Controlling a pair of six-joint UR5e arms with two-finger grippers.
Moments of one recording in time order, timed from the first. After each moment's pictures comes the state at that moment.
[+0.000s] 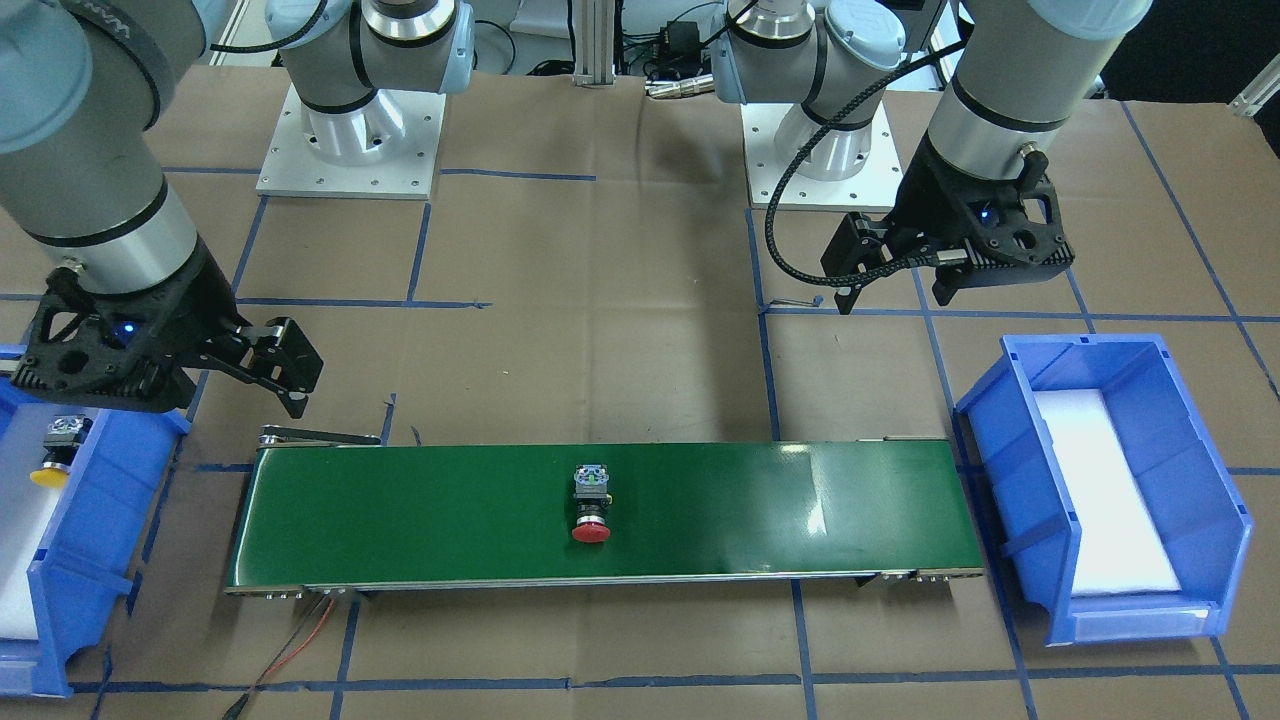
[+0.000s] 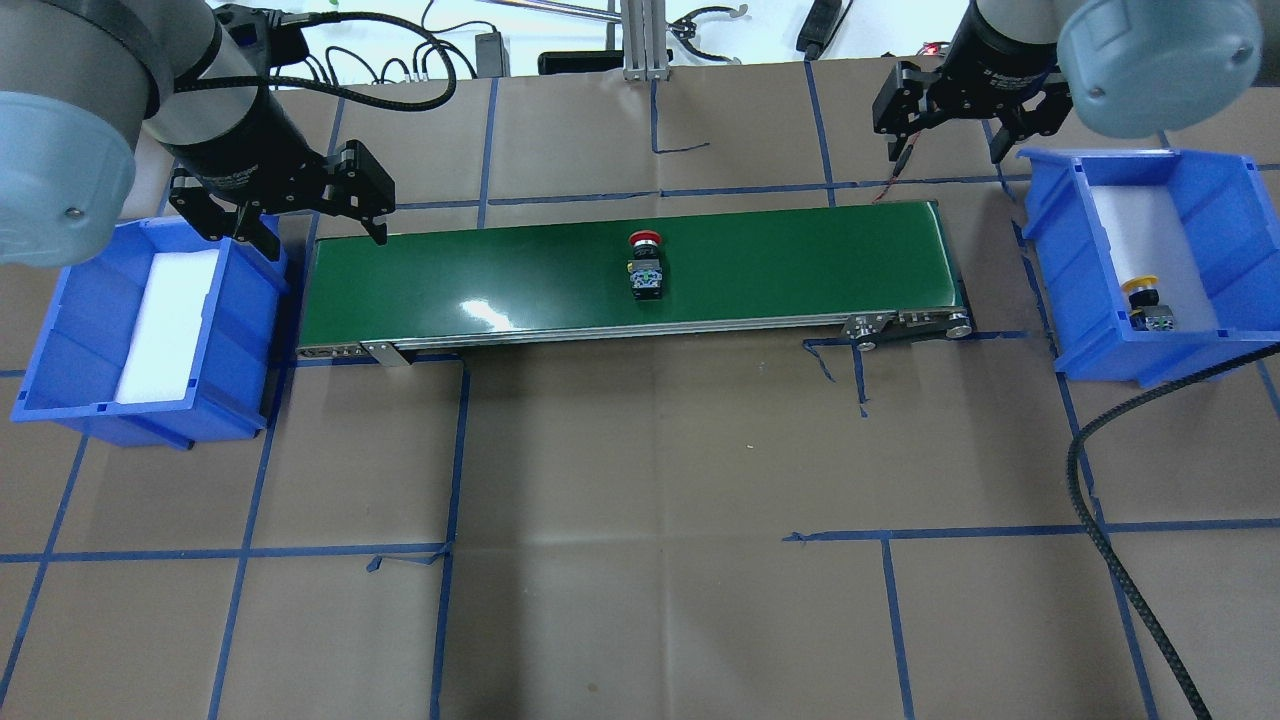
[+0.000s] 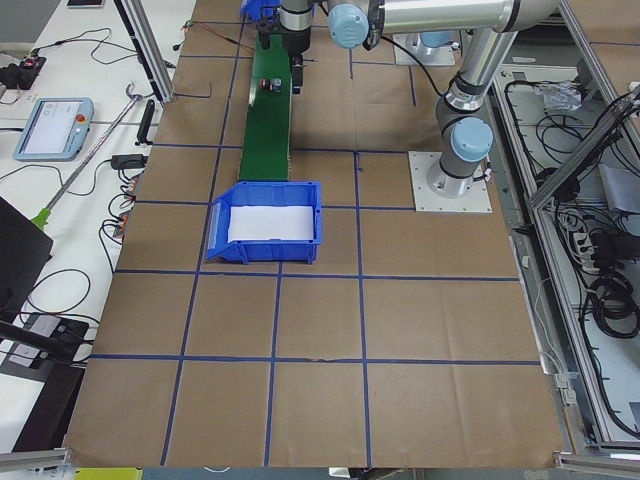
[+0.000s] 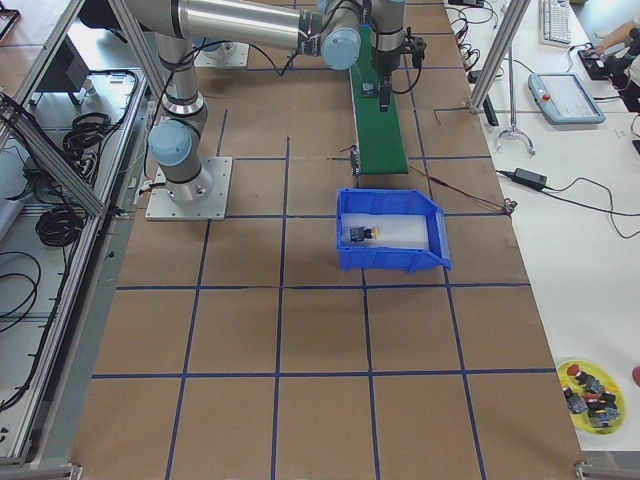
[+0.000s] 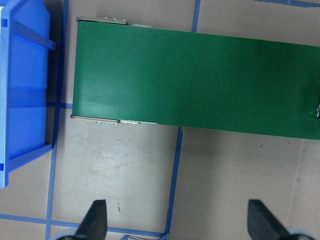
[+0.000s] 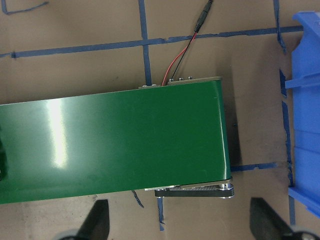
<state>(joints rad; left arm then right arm) -1.52 -1.58 -1.63 -1.45 1.57 -0.07 1.53 -1.38 1.51 -1.83 -1.57 0.04</state>
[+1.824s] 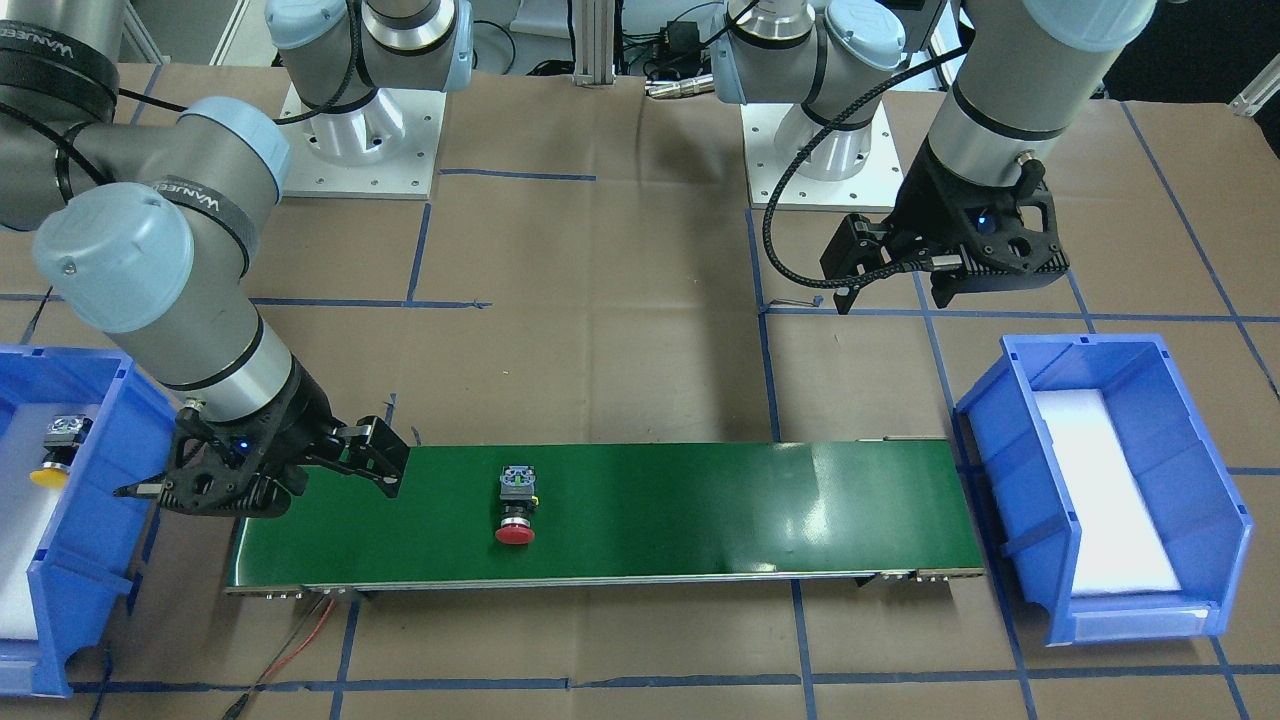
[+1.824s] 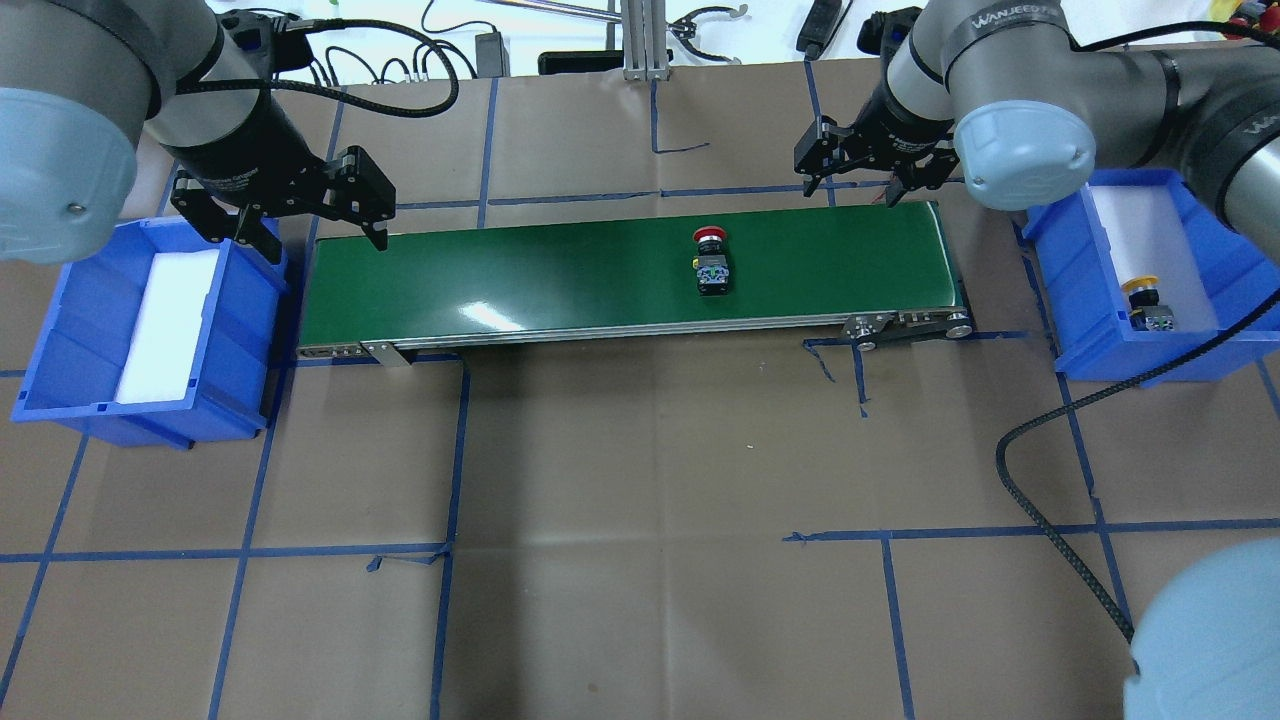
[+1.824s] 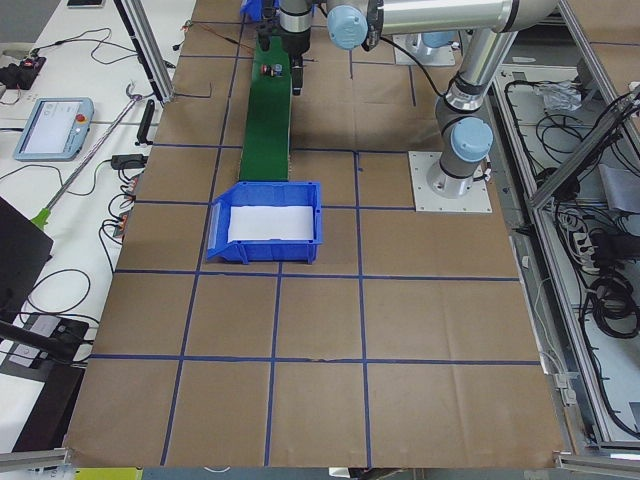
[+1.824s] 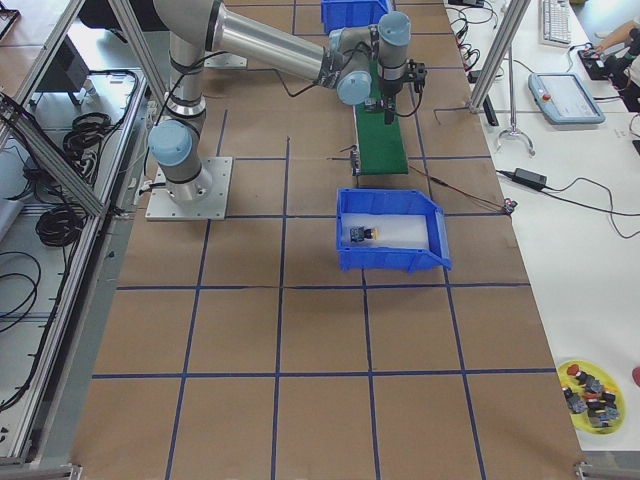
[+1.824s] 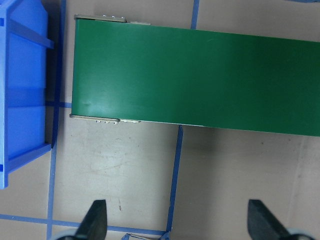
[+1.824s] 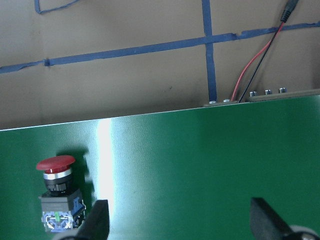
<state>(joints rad) -1.51 -1.59 -1.63 -1.46 1.57 -0.03 1.55 -1.23 1.60 -2.06 -1.40 0.09</state>
